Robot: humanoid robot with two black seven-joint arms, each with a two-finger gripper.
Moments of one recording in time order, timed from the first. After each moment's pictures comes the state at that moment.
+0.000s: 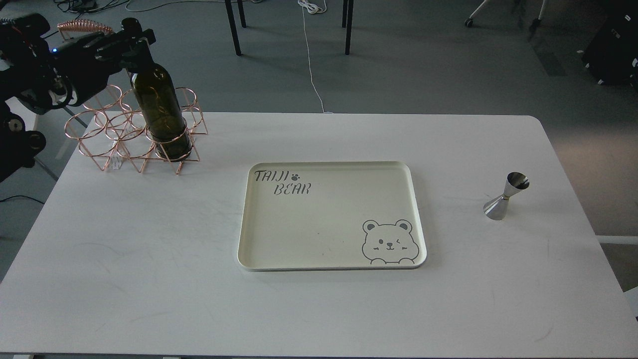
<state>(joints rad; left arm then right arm) -0.99 0.80 -0.45 -1.05 1.57 0.03 -0.21 0.94 -0.81 0.33 0.59 0.03 0.34 0.49</state>
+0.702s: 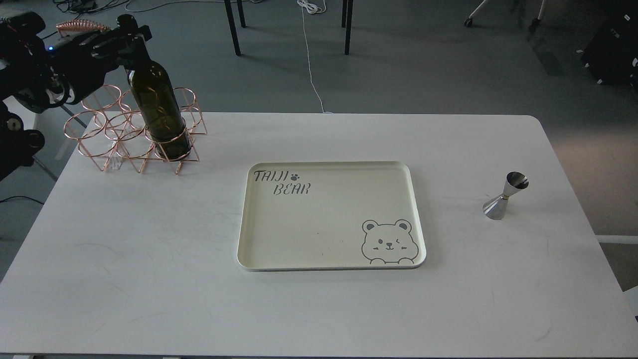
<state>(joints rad) -0.99 0.80 -0.45 -1.03 1.57 0.05 -0.21 0.94 -0.80 0.33 0.59 0.03 0.34 0.49</state>
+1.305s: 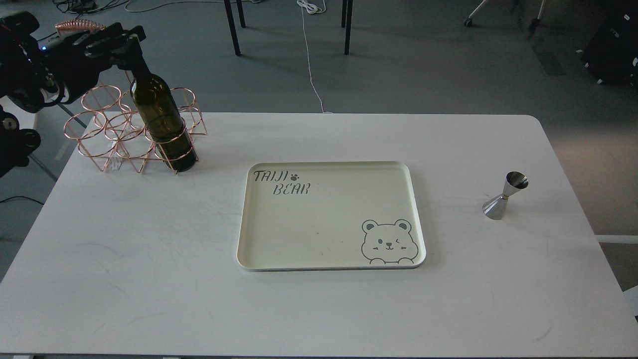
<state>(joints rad) -0.99 0.80 -0.45 -1.00 1.57 0.05 -0.21 0.94 -0.81 0.33 0.59 0.03 0.34 0.49</state>
